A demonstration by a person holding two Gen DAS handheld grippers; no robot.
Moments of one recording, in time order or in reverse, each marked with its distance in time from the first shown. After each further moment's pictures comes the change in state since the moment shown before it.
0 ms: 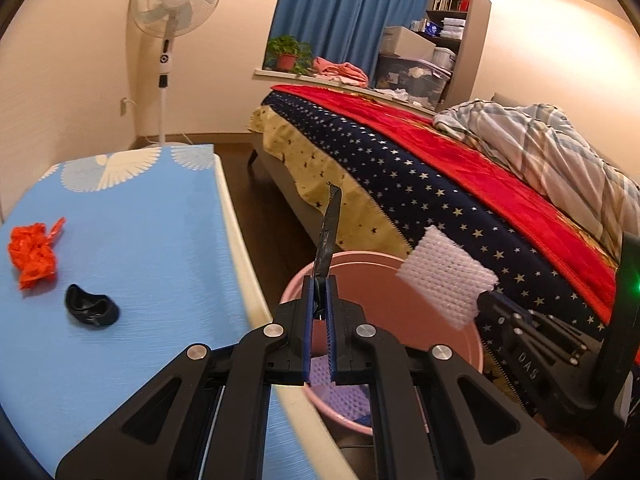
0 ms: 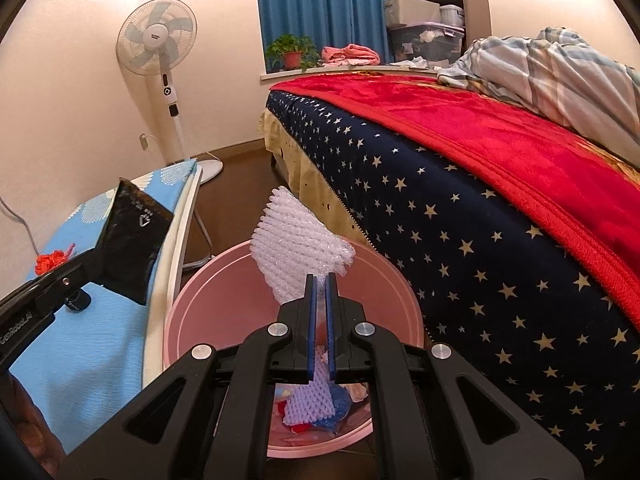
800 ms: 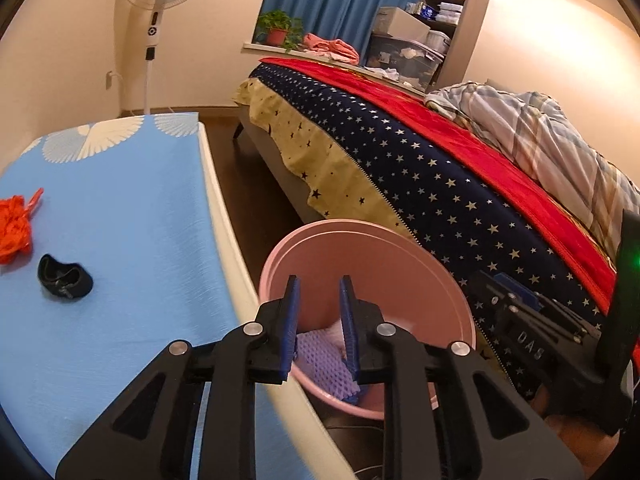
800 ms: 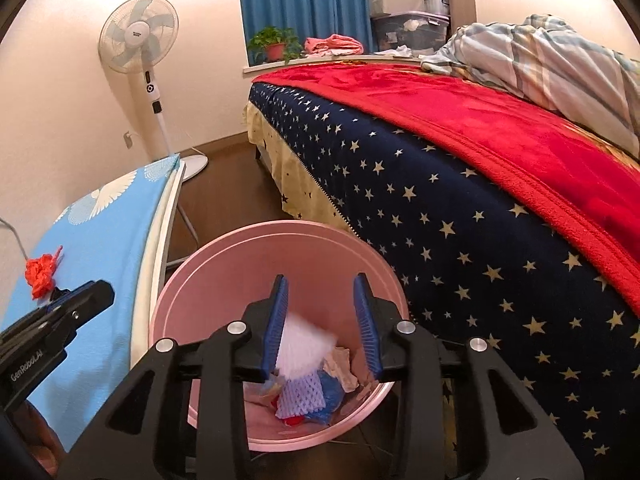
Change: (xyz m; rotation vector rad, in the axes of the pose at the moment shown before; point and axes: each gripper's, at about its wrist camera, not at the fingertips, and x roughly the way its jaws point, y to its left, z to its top) left arm 0.012 0.005 -0.020 -0.024 0.085 -0.053; right arm 0.001 -0.009 -0.006 0.035 0.032 -0.041
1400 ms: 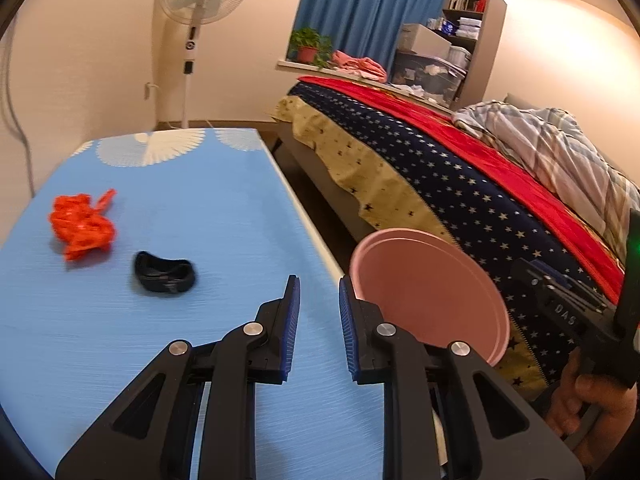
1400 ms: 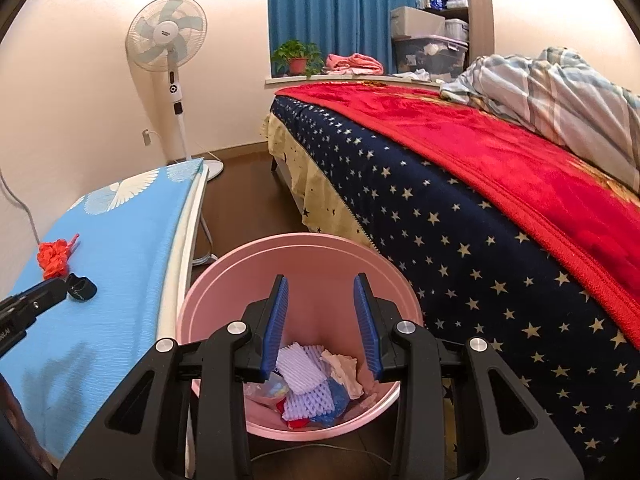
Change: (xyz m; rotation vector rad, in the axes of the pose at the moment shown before) left arm -0.060 0.066 -0.004 -0.013 -0.058 0.094; right arm -0.028 0.032 -0.003 -0.088 -0.063 0.017
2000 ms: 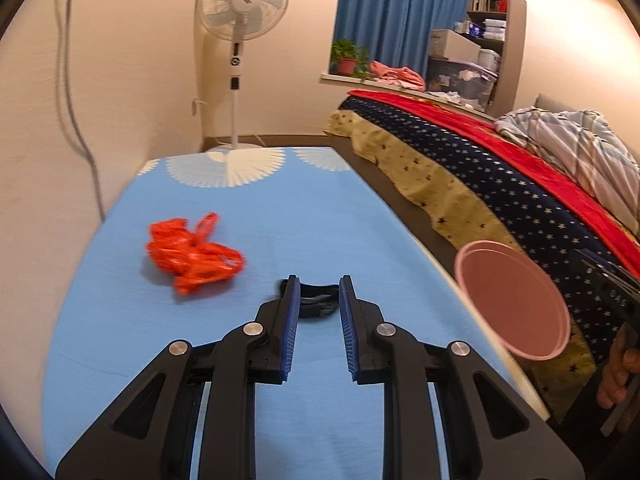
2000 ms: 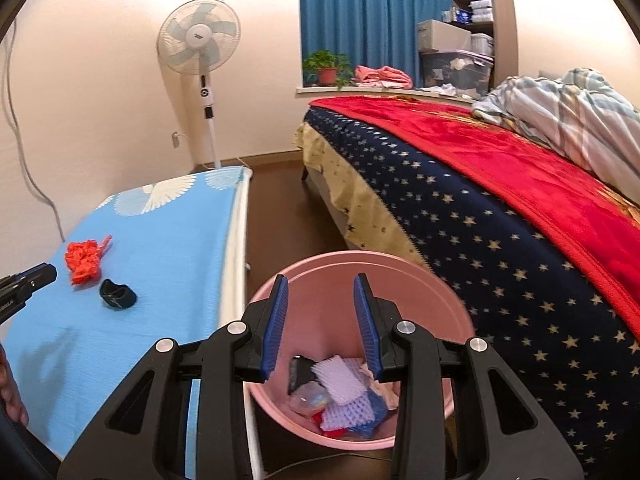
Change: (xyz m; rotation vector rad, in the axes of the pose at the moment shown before) left arm -0.030 0.104 0.020 0.030 -0.035 0.150; right arm -0.006 0.056 0.013 -0.048 -0.034 0.082
